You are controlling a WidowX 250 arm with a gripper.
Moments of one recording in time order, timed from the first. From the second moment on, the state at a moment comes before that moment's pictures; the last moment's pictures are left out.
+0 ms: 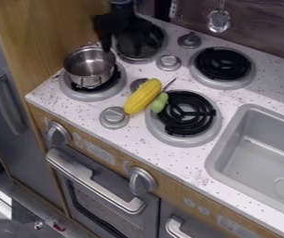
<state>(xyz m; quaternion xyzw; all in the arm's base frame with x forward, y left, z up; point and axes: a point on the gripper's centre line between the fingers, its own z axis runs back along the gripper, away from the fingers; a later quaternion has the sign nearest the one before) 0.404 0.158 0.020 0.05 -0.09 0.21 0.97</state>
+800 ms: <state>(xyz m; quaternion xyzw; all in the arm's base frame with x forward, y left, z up) 0.395 0.169 -0.036 0.04 -0.02 0.20 0.98</state>
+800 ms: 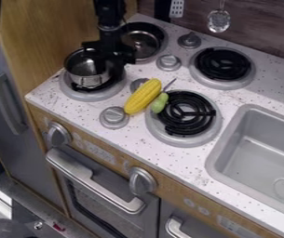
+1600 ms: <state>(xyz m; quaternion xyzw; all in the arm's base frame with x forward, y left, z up) 0.410 0.087 0.009 0.06 -0.10 0.05 0.99</state>
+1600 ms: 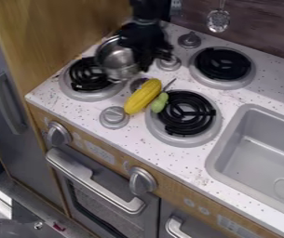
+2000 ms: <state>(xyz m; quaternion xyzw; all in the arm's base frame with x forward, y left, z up) 0.415 0.021 0.008 0.05 -0.13 -0.06 0.99</state>
